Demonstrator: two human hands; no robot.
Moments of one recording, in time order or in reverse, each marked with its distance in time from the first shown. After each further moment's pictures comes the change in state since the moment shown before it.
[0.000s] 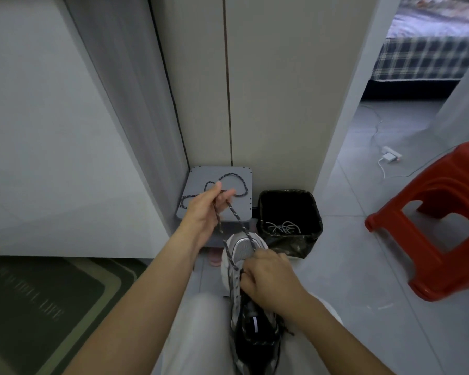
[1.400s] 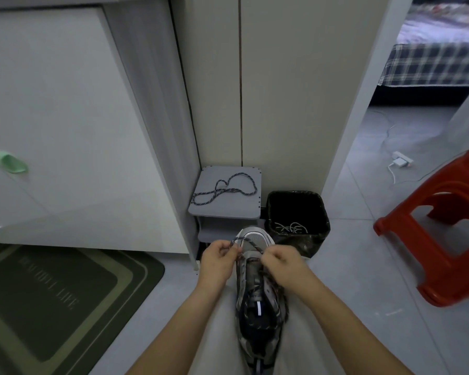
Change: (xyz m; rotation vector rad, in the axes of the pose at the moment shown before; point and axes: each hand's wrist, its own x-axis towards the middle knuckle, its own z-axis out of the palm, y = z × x) left_hand -0.067 -0.094 -0.019 0.415 0.258 0.078; right_hand -0.008 0.007 -0.007 0.779 -0.040 0.295
